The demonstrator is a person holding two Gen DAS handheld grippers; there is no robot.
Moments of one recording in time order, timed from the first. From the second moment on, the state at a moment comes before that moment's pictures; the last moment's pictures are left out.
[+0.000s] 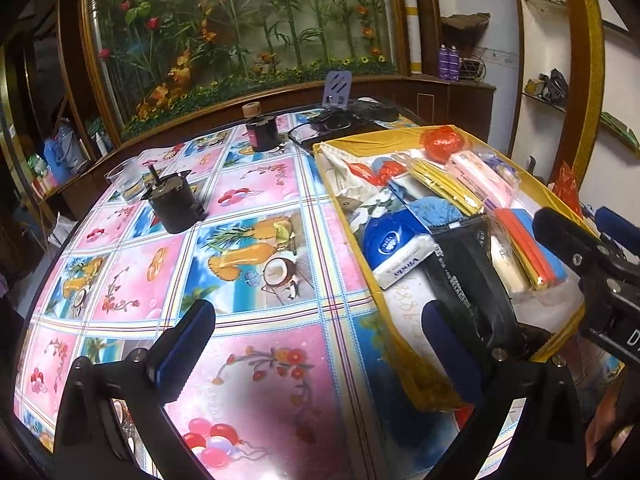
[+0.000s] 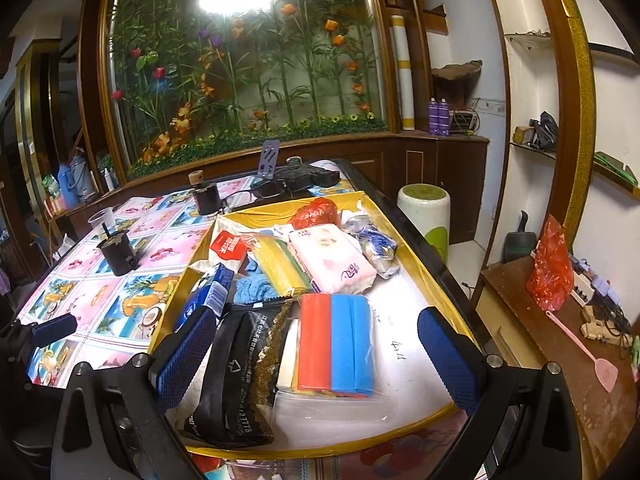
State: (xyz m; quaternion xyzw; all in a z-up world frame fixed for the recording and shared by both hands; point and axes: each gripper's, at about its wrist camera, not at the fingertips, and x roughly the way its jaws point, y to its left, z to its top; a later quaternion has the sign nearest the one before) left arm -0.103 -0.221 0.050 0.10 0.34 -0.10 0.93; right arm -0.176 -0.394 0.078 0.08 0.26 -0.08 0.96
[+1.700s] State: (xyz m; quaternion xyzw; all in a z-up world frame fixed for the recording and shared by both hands) left arm -0.109 -0.225 0.051 0.11 0.33 -0.10 0.93; right arm -0.172 -0.399 0.070 0.14 0.27 -0.05 0.95
